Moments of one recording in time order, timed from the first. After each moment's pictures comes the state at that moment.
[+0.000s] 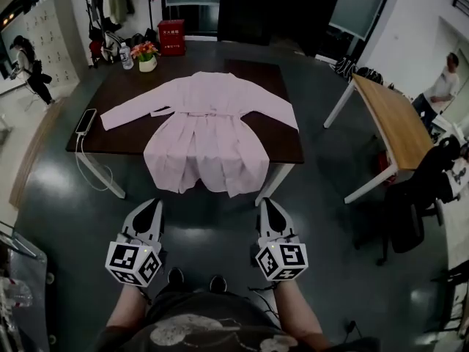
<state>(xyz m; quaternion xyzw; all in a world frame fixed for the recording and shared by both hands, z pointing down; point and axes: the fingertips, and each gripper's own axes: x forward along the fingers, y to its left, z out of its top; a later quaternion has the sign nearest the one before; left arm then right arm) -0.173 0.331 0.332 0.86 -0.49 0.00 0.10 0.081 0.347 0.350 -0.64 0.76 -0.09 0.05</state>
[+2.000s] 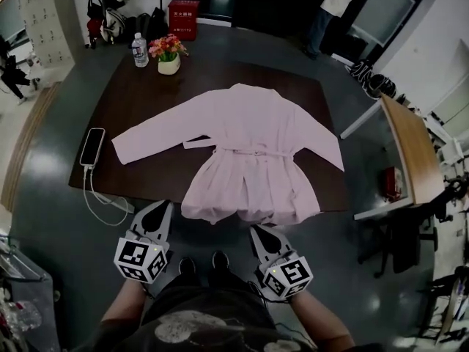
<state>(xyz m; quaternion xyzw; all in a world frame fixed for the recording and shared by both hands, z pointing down) -0.334 0.047 0.394 0.87 -0.46 0.04 0.15 -0.134 0.120 0.407 -0.51 0.85 -0.15 -0.08</state>
